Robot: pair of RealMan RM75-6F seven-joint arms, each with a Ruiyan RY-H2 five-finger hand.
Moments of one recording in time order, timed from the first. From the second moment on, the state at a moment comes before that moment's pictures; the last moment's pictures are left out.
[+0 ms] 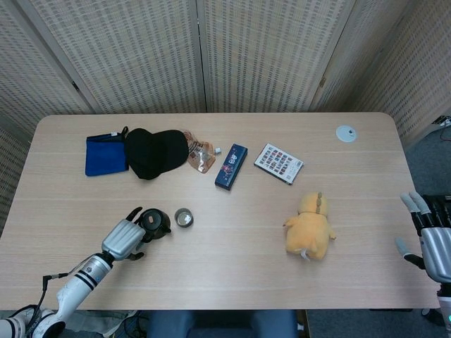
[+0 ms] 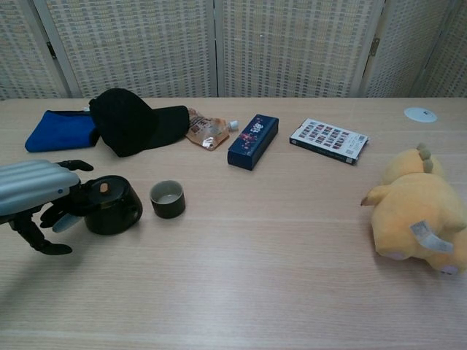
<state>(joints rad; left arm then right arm) -0.56 -1.41 0.04 -1.44 1.47 0.98 0.24 0.04 -1.00 0.07 -1.72 -1.50 1.51 -0.05</state>
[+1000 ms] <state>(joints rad) -0.56 -1.41 -0.01 -1.45 1.47 1.03 0.06 0.04 -1.00 0.07 -1.71 -1.49 1.52 -0.04</state>
